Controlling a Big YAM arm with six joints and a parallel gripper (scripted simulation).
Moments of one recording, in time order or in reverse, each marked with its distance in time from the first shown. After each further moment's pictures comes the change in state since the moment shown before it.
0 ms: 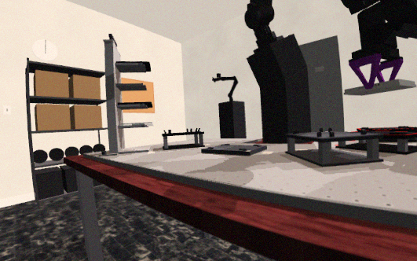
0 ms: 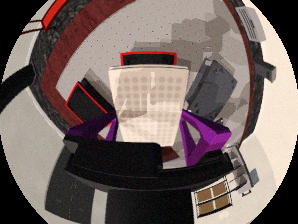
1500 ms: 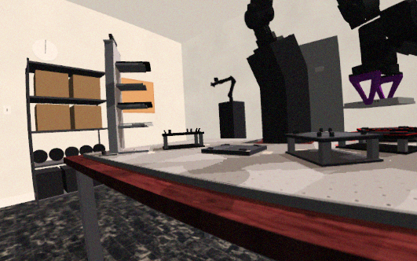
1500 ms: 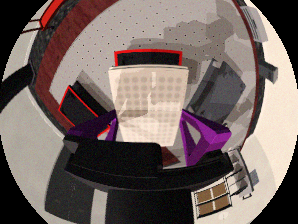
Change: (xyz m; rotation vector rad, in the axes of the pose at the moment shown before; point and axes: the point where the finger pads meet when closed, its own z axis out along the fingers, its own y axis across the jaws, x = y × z) arm 0.004 -0.001 0.038 0.000 0.008 -0.003
